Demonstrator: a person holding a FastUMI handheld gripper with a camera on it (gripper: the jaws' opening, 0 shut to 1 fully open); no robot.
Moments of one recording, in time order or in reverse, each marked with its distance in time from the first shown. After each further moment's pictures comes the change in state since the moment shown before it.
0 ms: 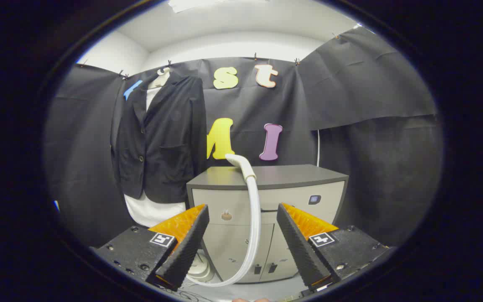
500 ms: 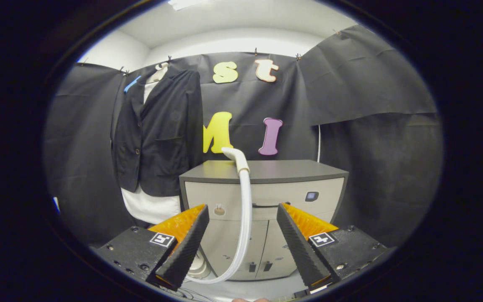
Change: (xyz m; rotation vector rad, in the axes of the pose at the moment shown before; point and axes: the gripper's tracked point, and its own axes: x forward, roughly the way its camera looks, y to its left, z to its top) arm 0.007 -0.026 -0.008 -0.004 0.028 0.017
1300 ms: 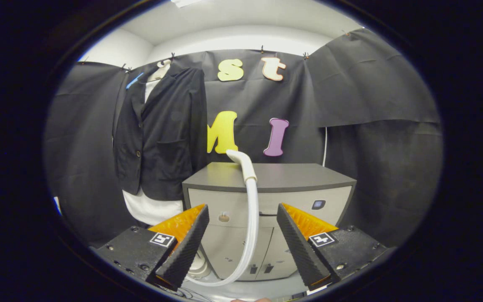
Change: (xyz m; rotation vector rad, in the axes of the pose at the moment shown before) arm 0.026 0.021 0.035 -0.013 0.029 0.021
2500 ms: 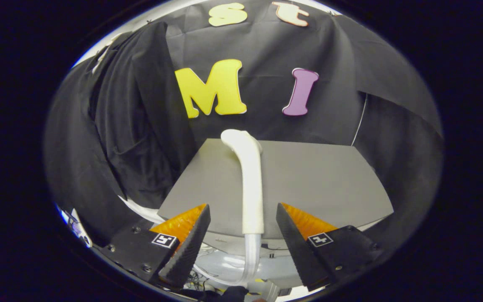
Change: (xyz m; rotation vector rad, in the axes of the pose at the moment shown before) arm 0.209 -0.026 0.060 0.028 0.567 0.113
